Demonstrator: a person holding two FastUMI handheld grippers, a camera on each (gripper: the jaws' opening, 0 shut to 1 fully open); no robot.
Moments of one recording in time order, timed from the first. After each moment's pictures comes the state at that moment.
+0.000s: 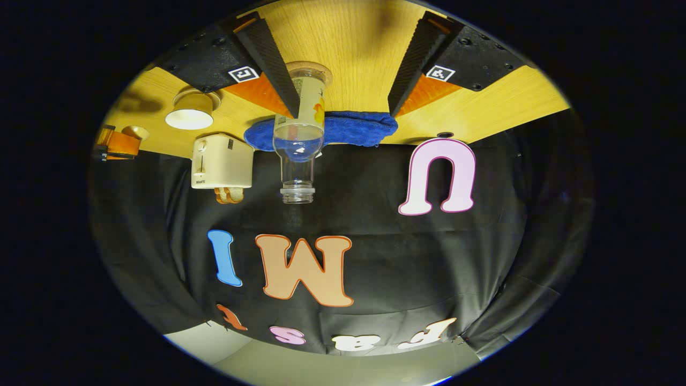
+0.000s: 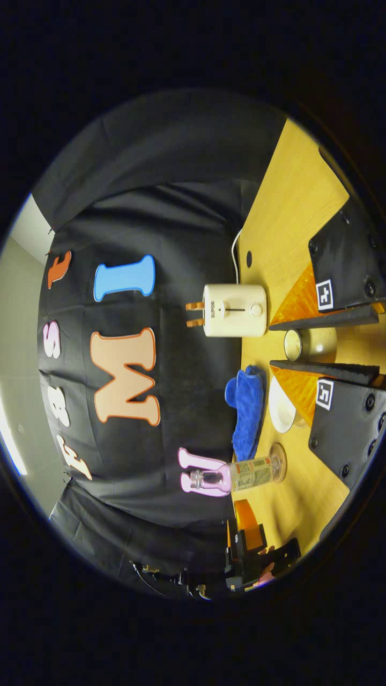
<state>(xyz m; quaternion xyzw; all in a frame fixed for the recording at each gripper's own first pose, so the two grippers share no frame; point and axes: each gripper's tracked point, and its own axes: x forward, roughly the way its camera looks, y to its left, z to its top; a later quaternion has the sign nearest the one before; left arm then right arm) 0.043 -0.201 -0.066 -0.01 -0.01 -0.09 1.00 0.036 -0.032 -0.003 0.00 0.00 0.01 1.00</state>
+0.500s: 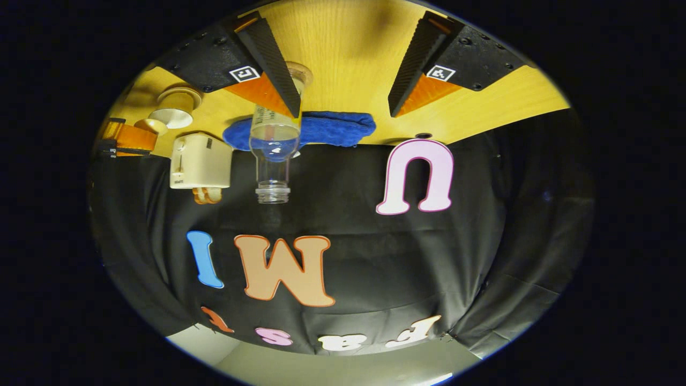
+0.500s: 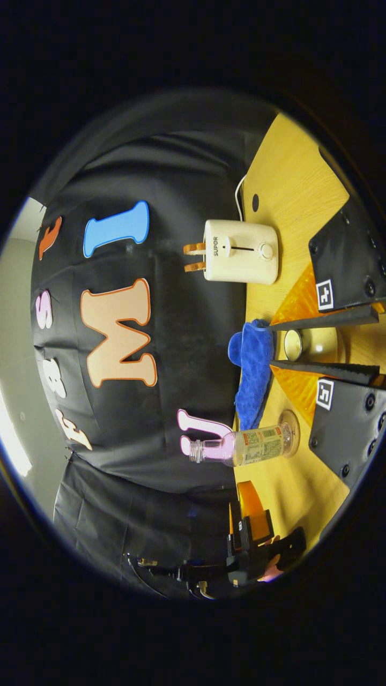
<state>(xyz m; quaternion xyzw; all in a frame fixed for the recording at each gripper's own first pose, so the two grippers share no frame) 0.043 -0.172 -0.067 -0.01 -0.01 -0.02 1.00 0.095 0.024 -0.008 0.00 0.01 0.11 0.99</state>
